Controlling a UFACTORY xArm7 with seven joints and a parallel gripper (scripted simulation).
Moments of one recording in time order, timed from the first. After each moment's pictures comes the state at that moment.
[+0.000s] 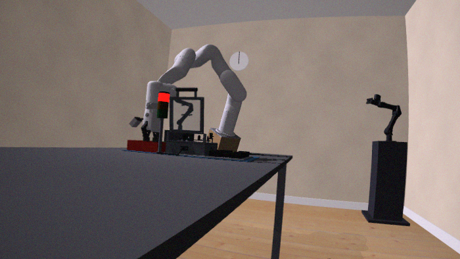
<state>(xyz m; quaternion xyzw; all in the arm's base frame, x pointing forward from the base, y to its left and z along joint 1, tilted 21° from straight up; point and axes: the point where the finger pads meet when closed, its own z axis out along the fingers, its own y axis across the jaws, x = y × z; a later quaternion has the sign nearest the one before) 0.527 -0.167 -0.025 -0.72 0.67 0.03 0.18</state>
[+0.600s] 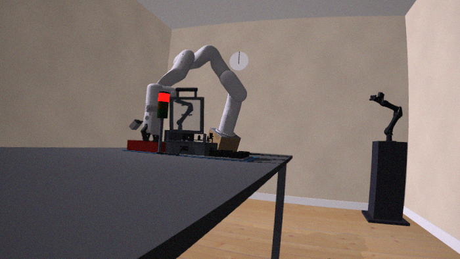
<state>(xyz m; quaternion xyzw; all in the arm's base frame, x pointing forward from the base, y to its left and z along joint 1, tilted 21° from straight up) 0.530 -0.163 -0.037 -0.72 0.67 0.03 0.18</state>
